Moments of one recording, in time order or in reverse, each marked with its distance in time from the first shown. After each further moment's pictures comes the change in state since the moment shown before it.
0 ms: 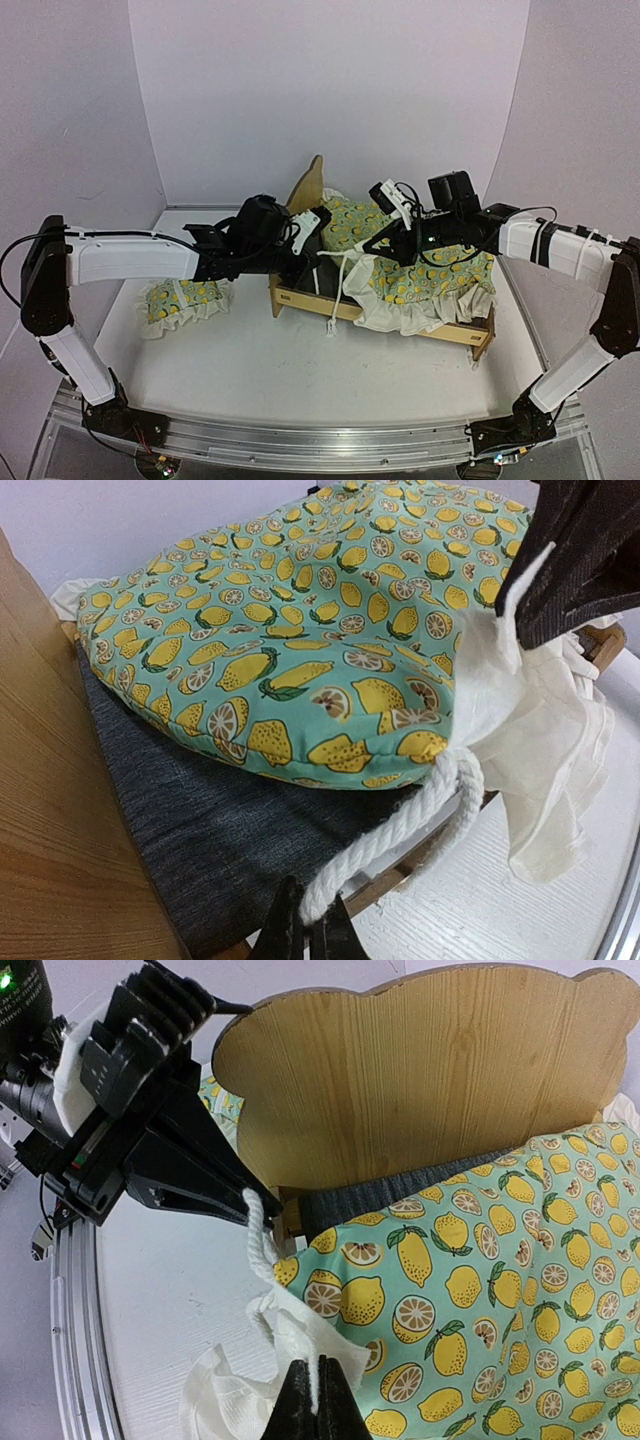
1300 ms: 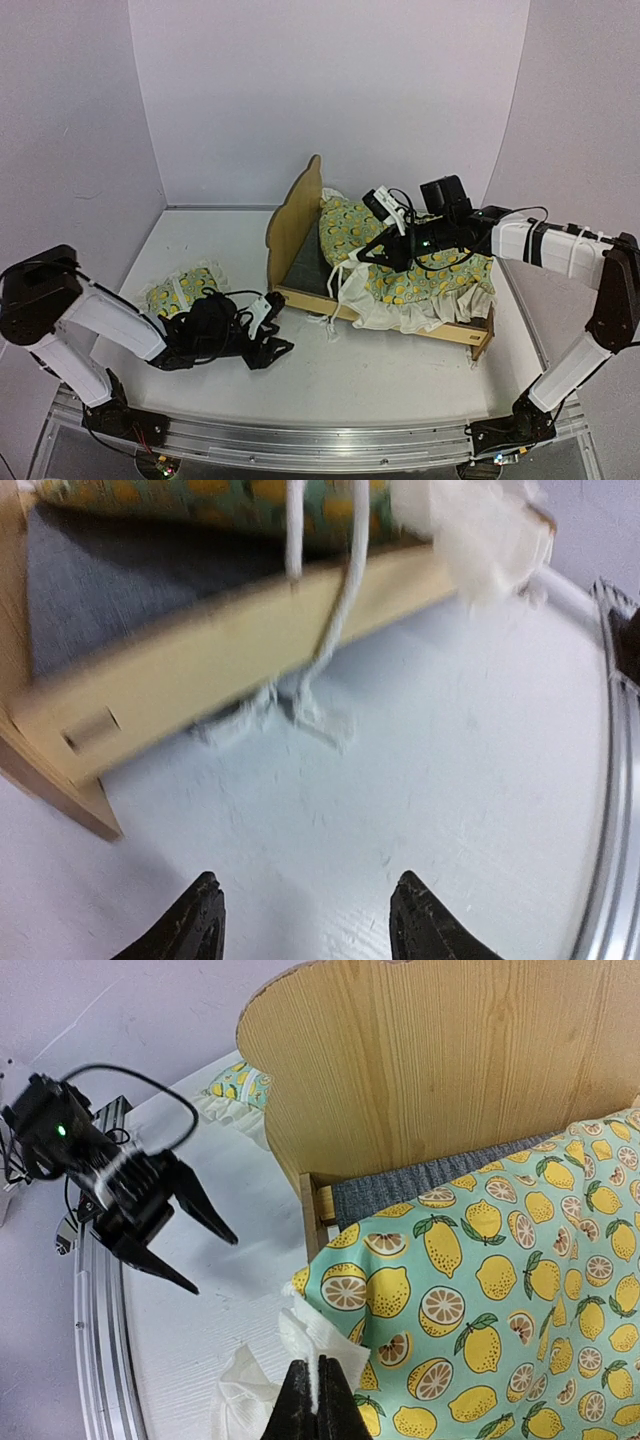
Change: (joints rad) left arm -0.042 -0.193 -0.761 0.660 0.082 -0.108; right arm 0.018 0.037 0.000 -0.004 -0.055 0.027
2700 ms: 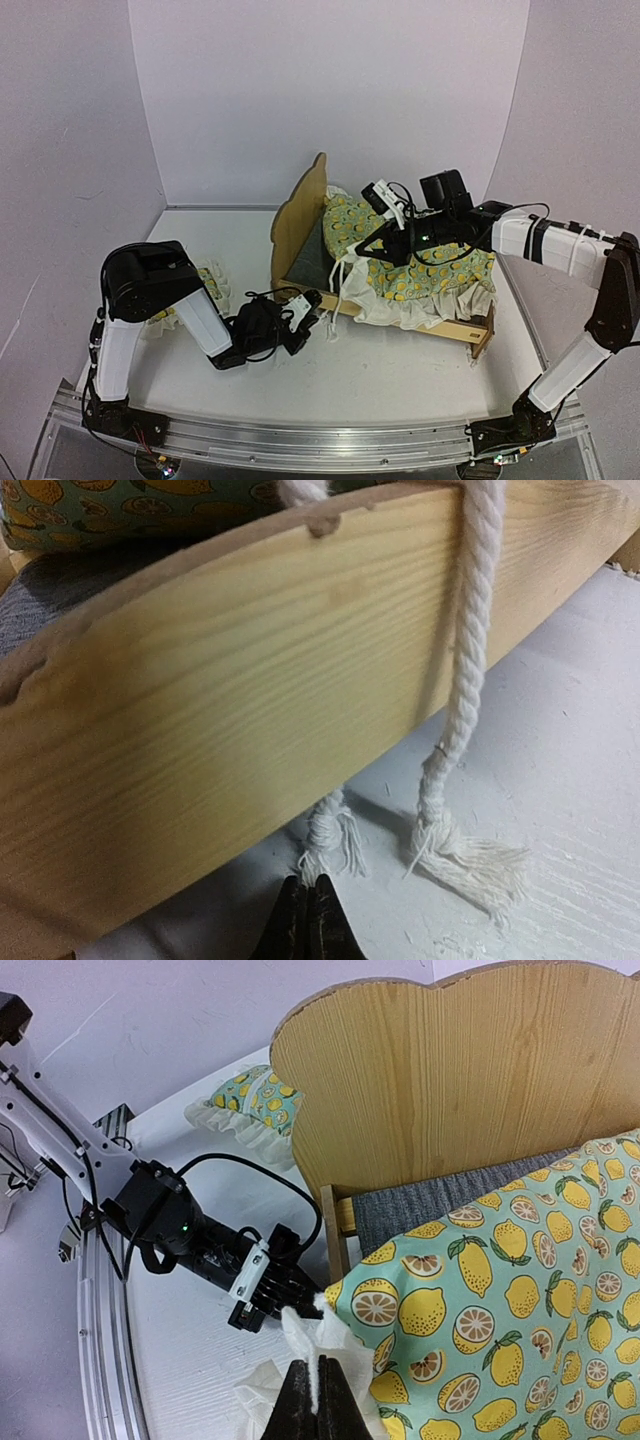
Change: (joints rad) left arm 0.014 0.696 0.290 0.512 -0.127 0.240; right arm 0.008 0.005 0.040 -0.015 0.000 0.007
